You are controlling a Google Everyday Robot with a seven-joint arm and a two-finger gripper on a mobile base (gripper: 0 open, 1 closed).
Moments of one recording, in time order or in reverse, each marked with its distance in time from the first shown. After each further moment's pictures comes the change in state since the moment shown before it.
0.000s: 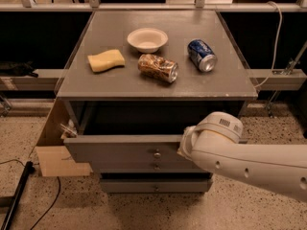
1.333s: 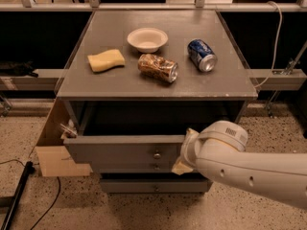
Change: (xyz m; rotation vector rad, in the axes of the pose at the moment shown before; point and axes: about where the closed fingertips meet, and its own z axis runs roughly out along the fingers) arm 0.004 0.019 0.003 -0.032 -0.043 0.019
